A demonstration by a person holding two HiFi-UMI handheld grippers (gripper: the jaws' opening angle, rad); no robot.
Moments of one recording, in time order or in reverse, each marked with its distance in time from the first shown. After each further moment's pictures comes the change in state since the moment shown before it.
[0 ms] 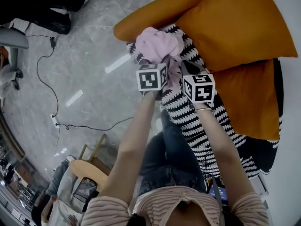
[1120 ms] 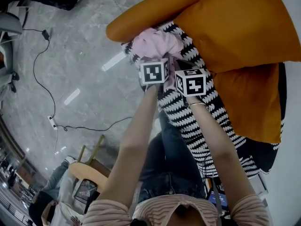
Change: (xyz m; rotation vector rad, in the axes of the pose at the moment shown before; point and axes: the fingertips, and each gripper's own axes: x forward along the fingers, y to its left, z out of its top) left arm 0.062 0.016 -0.015 -0.018 0.105 0.052; right arm 0.056 -0.012 -0.022 0.028 0.134 -0.003
